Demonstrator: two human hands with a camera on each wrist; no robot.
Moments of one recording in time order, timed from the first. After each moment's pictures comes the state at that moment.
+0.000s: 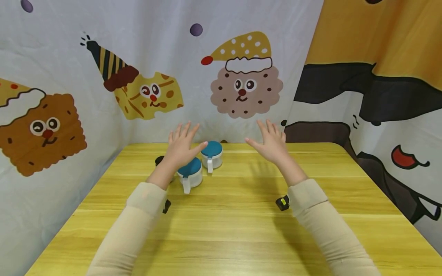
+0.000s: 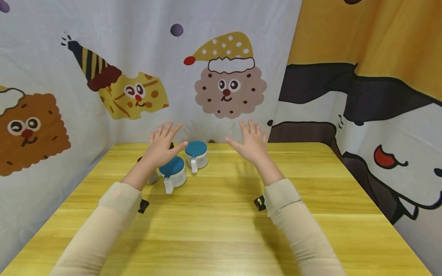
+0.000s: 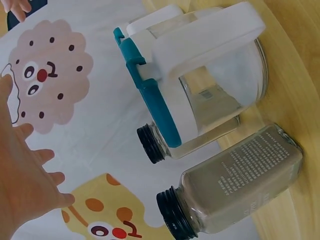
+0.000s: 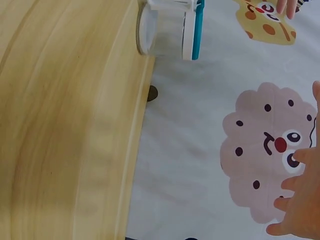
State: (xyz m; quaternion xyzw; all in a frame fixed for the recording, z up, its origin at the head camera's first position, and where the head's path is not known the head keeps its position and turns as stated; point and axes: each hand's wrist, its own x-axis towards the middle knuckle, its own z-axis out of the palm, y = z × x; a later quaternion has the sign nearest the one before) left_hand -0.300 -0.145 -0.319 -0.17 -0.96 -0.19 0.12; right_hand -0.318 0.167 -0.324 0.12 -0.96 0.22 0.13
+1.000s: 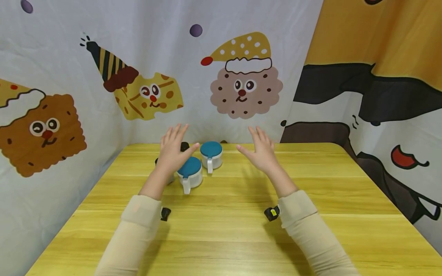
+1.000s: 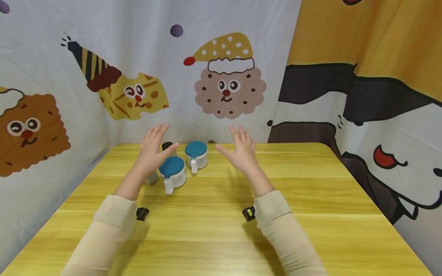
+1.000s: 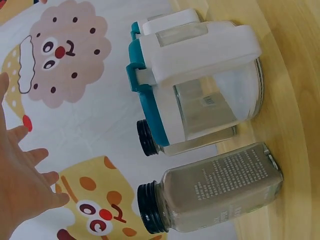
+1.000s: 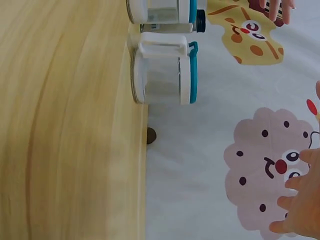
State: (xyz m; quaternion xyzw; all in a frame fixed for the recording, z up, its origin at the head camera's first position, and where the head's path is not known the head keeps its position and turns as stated) left_hand -0.283 -0.162 -0.325 -0.15 -0.93 -0.27 0.18; right_hand -0.302 0.140 -0.346 0.15 -0.93 0.31 0.15
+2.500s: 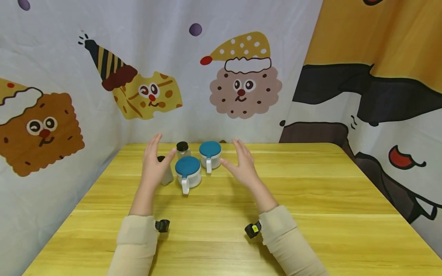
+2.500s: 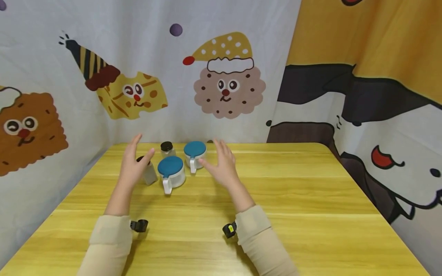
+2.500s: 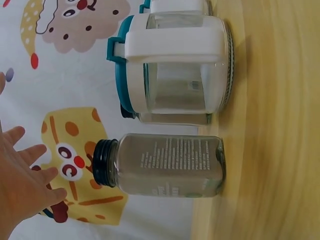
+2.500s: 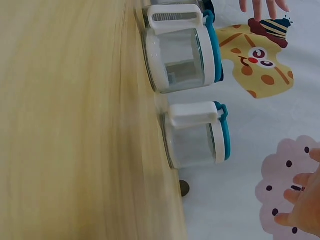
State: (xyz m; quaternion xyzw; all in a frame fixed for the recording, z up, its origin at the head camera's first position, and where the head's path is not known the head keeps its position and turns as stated) left_hand -0.260 -0.200 -0.360 -0.08 -0.87 -0.43 0.25; right_hand -0.277 0.088 -0.381 0.17 -0.88 0.42 0.14
